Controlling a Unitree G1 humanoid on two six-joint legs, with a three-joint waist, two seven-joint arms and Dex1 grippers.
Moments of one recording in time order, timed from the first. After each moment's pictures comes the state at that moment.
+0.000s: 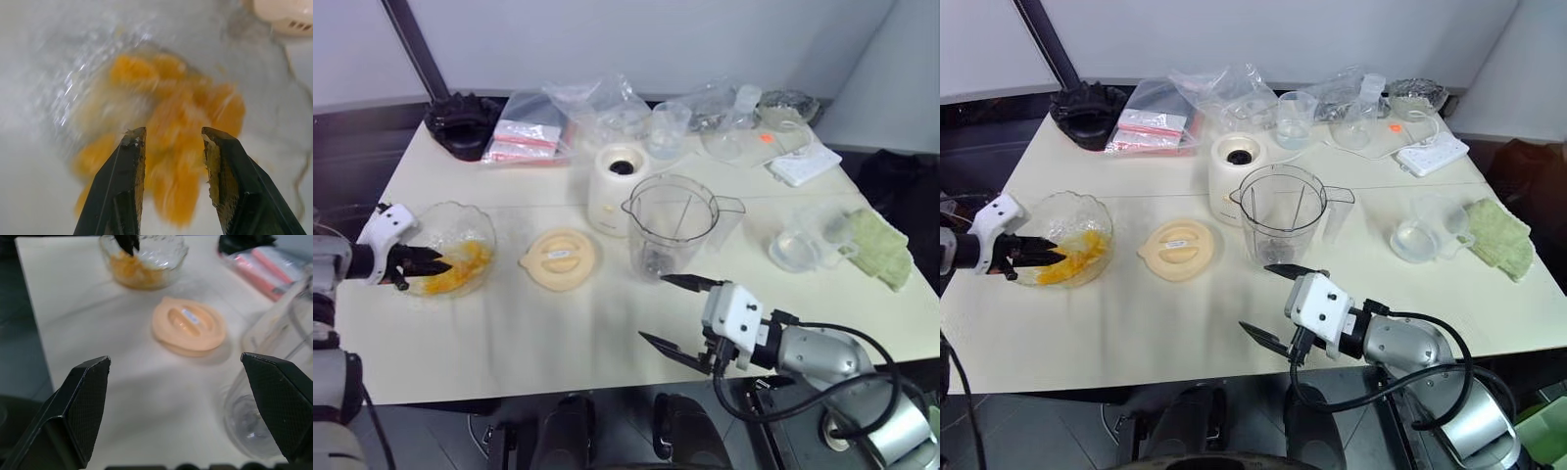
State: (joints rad) left arm -0.76 0.96 -0.03 1.07 0.01 0.05 -1.29; right arm 0.04 -0.66 0.15 -0.87 0.30 0.54 0.62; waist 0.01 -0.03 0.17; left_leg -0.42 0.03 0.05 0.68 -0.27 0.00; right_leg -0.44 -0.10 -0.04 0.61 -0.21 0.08
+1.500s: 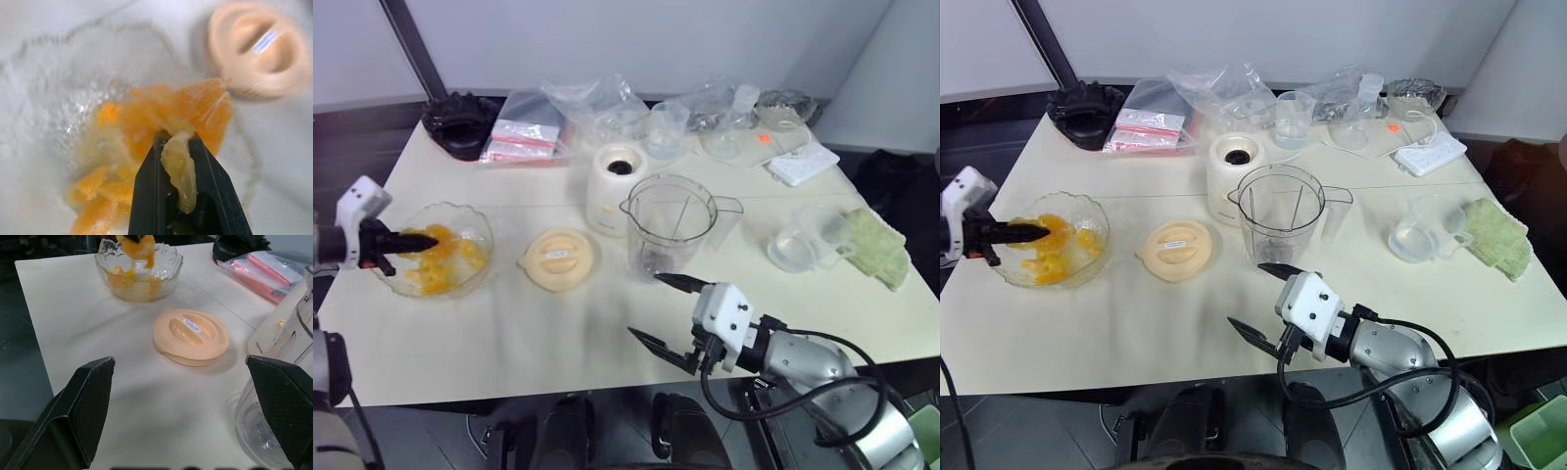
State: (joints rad) left arm -0.84 1.06 0.06 1.04 -0.07 0.27 -1.50; right arm 0.06 -0.60 0.21 -0.86 0.29 0.53 0.56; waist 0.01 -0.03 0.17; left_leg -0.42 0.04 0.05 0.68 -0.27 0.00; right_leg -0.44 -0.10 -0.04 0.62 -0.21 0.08
